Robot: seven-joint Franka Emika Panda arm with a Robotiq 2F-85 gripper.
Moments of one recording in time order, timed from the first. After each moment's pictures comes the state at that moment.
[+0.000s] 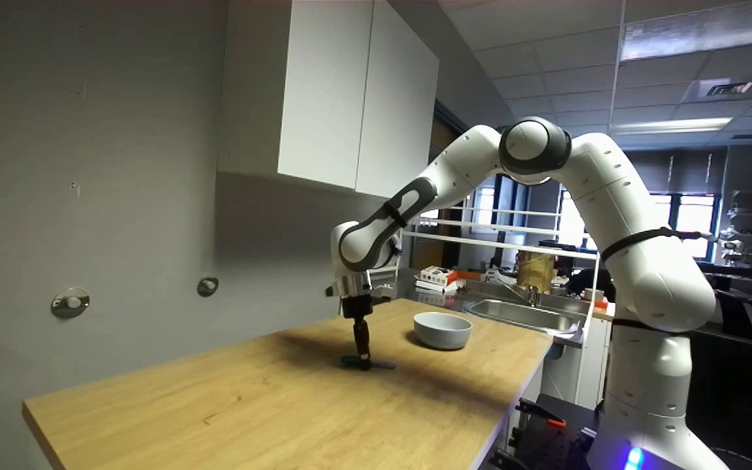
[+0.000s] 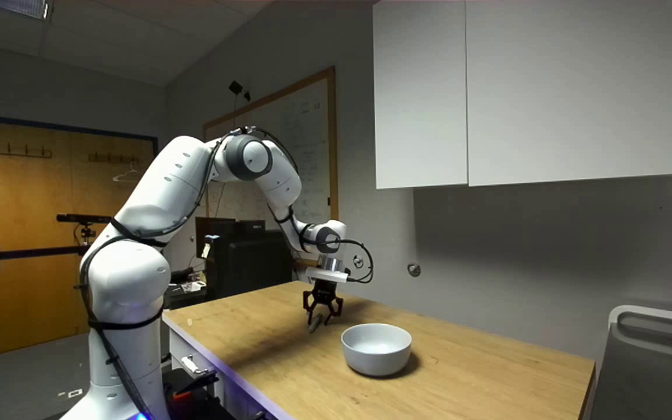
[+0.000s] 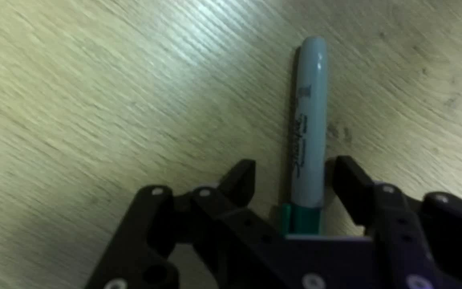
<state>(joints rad) 0.04 0.53 0.06 -1.87 -0.03 2.08 -0.52</state>
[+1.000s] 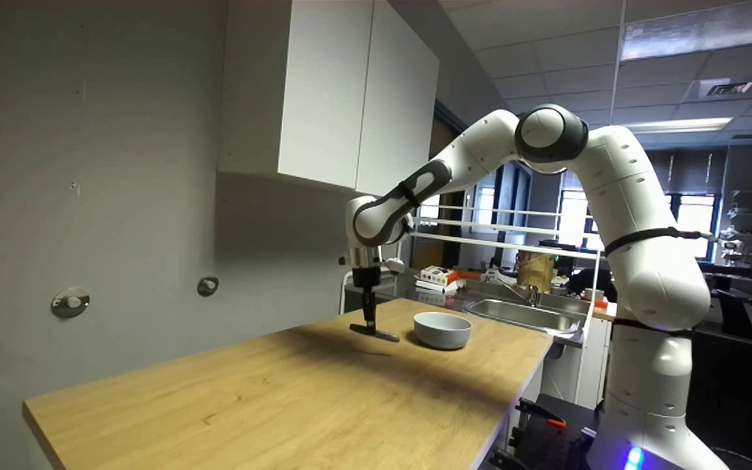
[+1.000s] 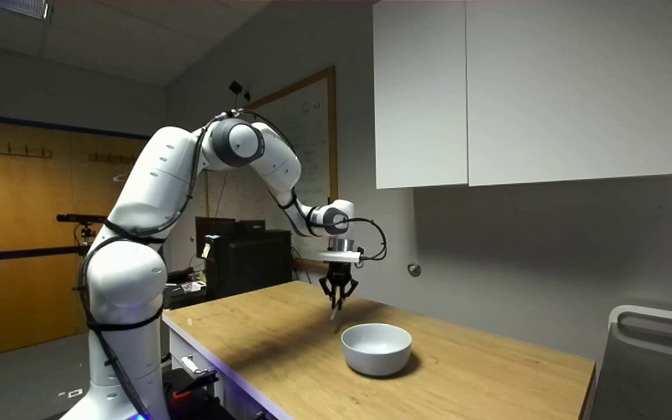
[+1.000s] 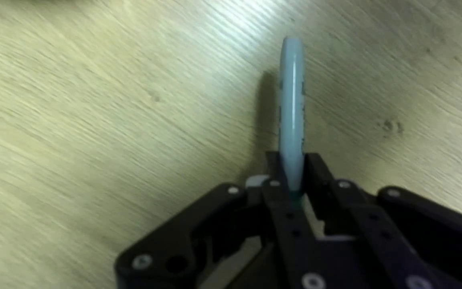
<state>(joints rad) -0.02 0.40 0.04 -1.90 -0.10 2.11 -0.49</state>
